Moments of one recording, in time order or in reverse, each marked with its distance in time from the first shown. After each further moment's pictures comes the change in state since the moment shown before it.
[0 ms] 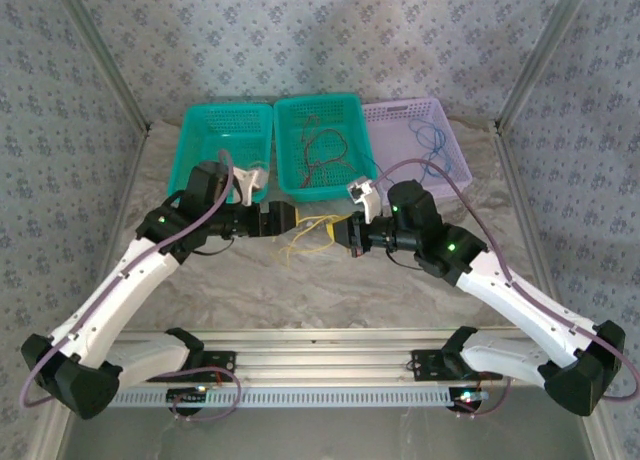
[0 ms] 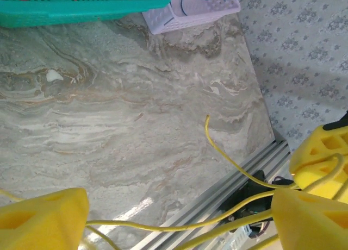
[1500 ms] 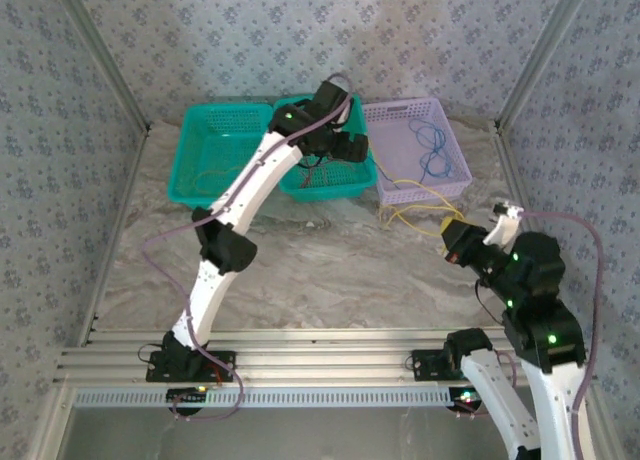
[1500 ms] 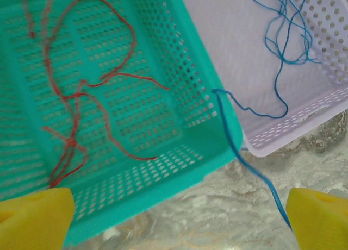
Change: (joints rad) left arm -0.148 1.176 1.494 -0.508 -0.520 0.149; right arm -0.576 -0.556 -0.013 -0.413 0.137 0.192
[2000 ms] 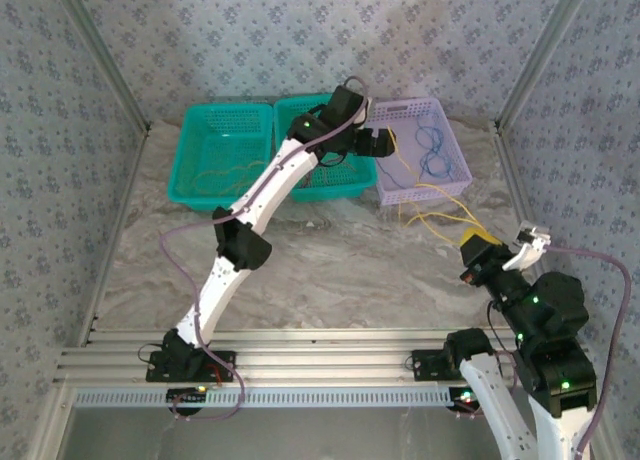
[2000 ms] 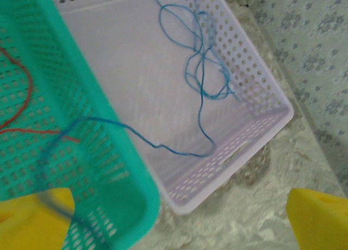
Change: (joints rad) left arm -0.022 0.221 0.194 0.191 0.188 -0.036; right arm 0.000 -0.203 -0.008 -0.015 0.130 -0.040
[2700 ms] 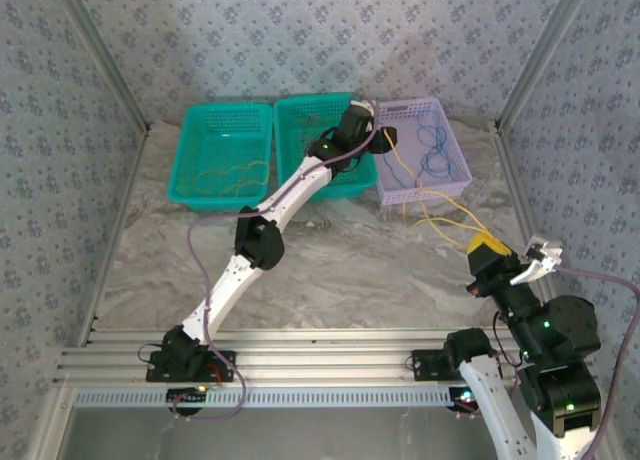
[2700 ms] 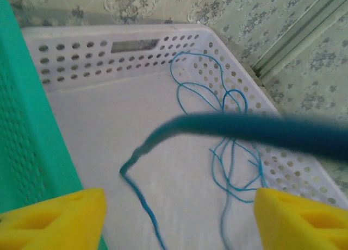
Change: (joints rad) left arm 0.016 0.305 0.043 0.565 -0.076 -0.055; right arm 0.000 -0.094 -0.008 0.027 0.006 -0.080
